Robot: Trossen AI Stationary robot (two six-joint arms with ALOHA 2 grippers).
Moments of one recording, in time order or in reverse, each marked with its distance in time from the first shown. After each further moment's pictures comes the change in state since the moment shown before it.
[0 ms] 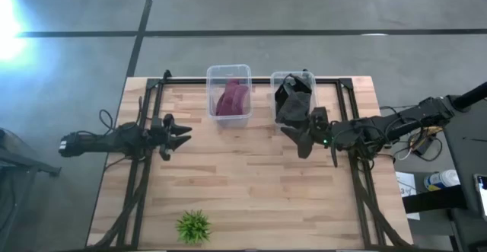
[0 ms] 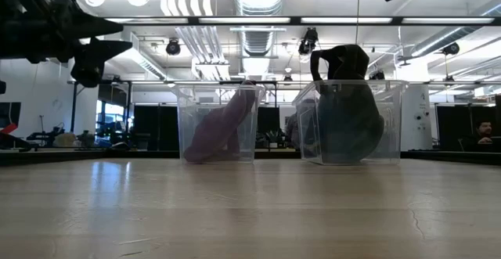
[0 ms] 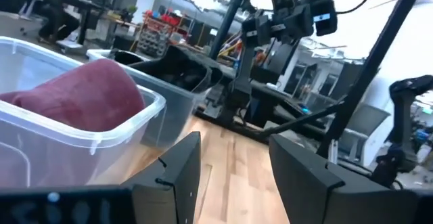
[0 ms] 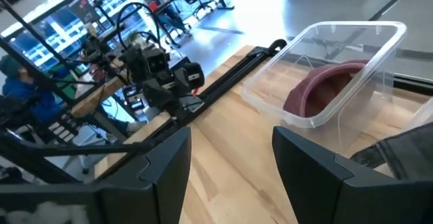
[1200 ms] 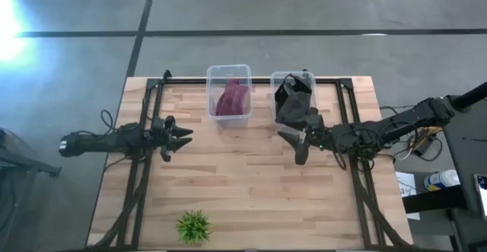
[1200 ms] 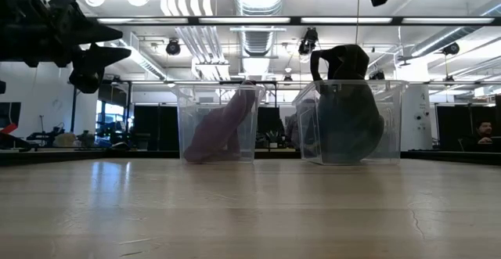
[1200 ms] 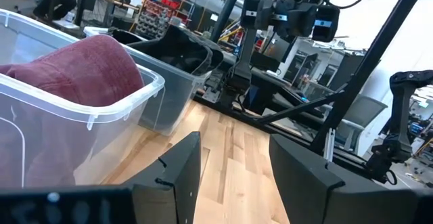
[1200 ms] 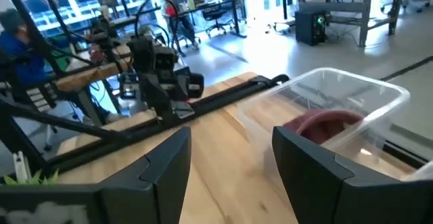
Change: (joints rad) left arm 0.000 0.021 -0.001 -0.065 0.016 -0.043; right arm -0.005 0.000 -0.152 0.290 -0.016 -0.390
